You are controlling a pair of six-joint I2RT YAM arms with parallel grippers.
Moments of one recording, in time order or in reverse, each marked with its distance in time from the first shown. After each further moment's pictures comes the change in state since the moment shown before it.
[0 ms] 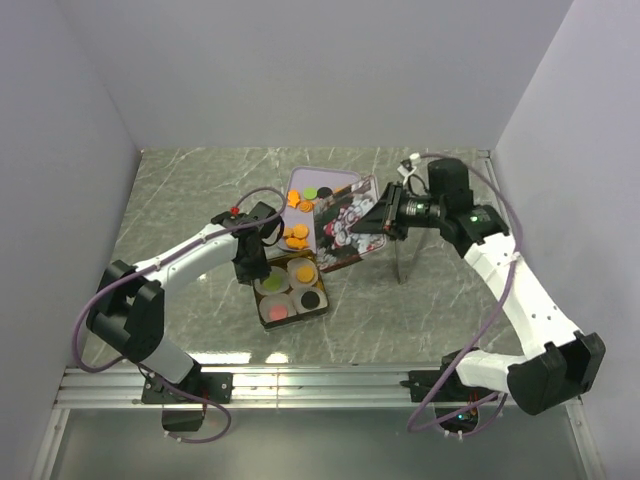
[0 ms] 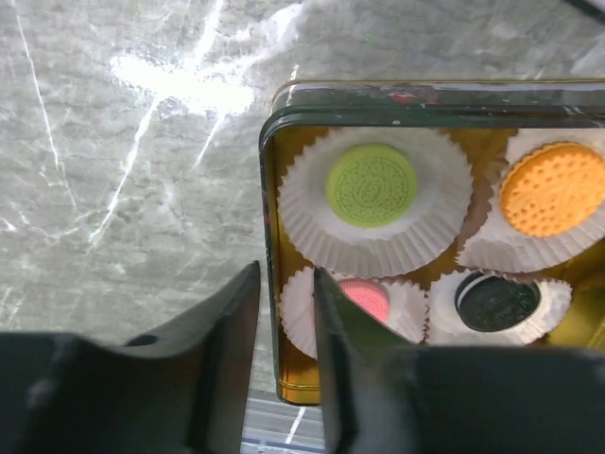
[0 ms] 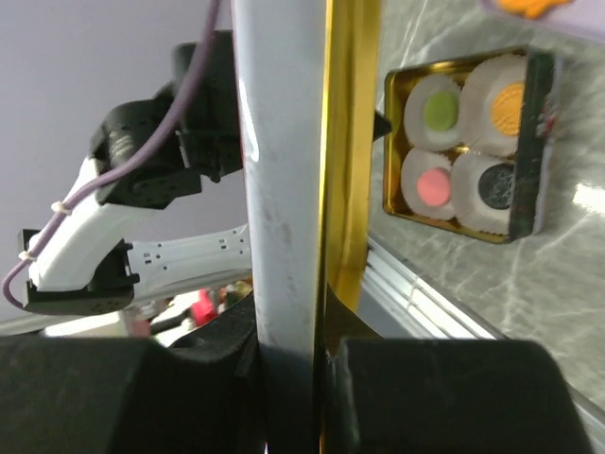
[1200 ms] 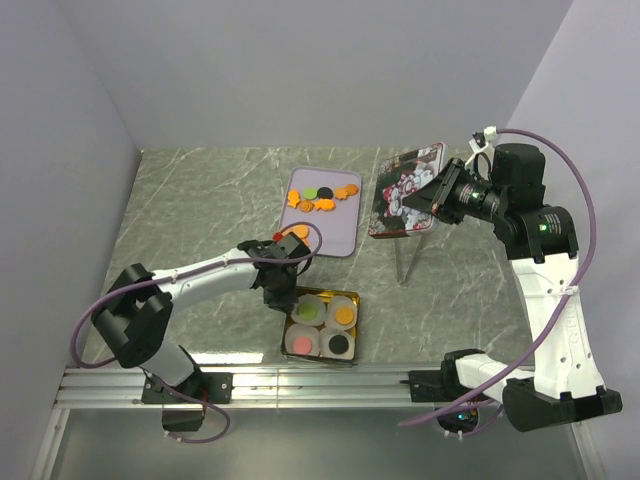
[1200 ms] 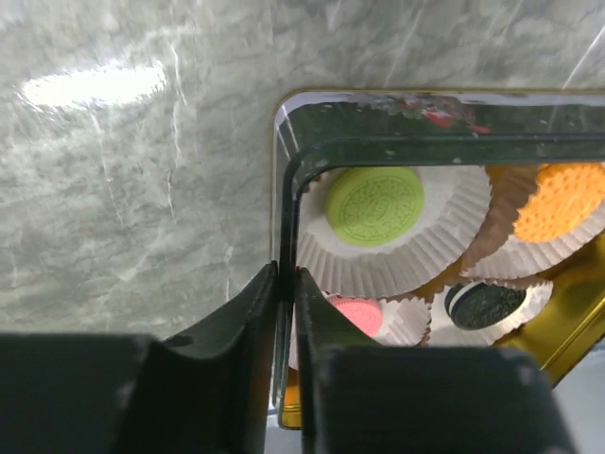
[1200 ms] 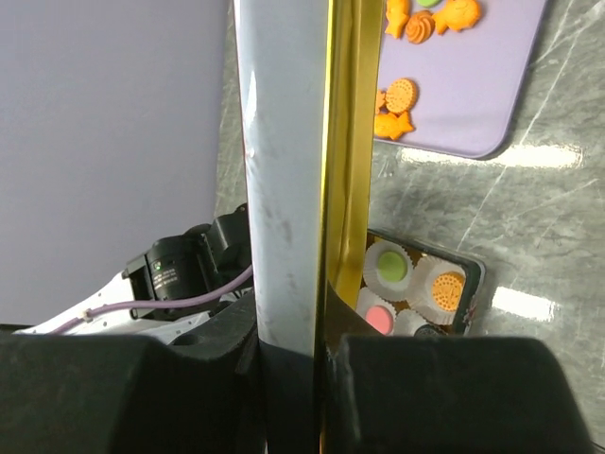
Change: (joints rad) left arm -0.243 -0.018 -0.139 0.200 0.222 0.049; right arm -0.192 -0.094 0.289 -0.312 0.236 -0.158
